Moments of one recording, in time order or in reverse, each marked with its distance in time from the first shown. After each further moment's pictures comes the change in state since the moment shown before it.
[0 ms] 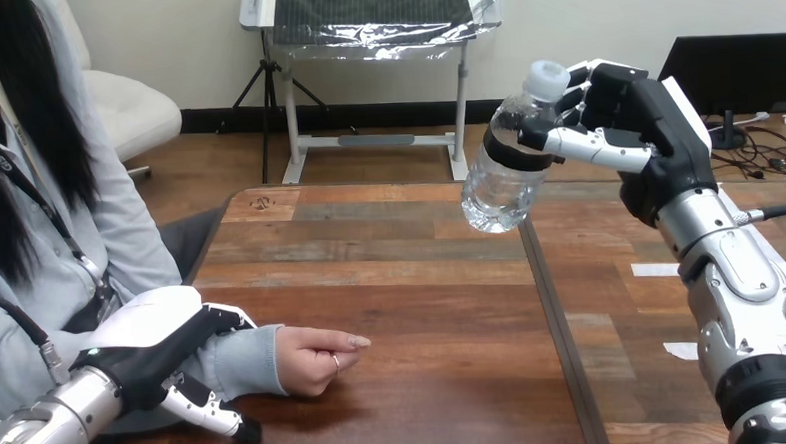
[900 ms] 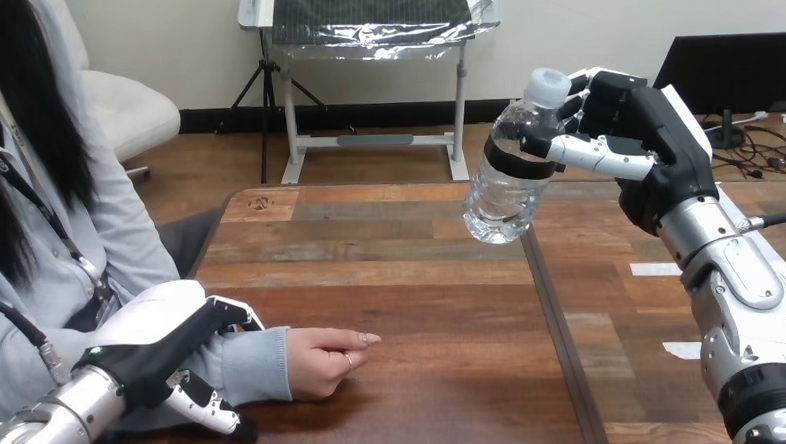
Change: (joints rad) left arm -0.001 -0.004 0.000 0.017 -0.048 -0.063 0.017; right arm 0.029 0.000 -0.001 -0.035 0.036 0.021 0.040
